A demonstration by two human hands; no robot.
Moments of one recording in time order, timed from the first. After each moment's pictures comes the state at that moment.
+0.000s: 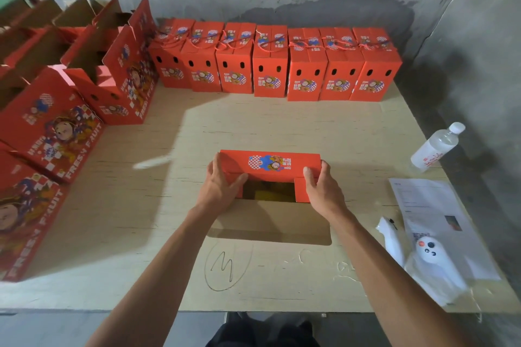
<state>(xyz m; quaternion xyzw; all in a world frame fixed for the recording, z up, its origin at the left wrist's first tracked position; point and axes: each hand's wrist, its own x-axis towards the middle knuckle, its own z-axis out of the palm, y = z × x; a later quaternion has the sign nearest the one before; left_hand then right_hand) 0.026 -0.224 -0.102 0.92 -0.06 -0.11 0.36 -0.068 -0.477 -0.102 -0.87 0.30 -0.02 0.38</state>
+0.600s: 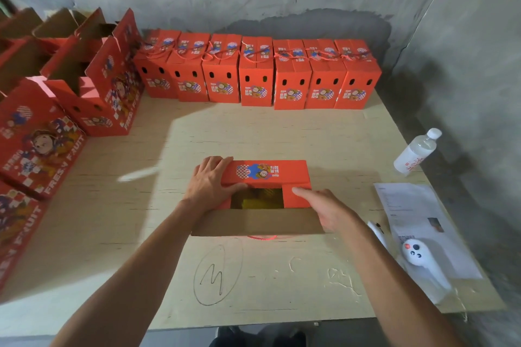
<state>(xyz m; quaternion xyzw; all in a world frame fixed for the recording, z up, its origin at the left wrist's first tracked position) 0.064 -0.230 -0.099 0.95 -0.25 -0.01 0.19 -0.085 -0.498 -0.083 -0.62 0.38 0.13 0.67</state>
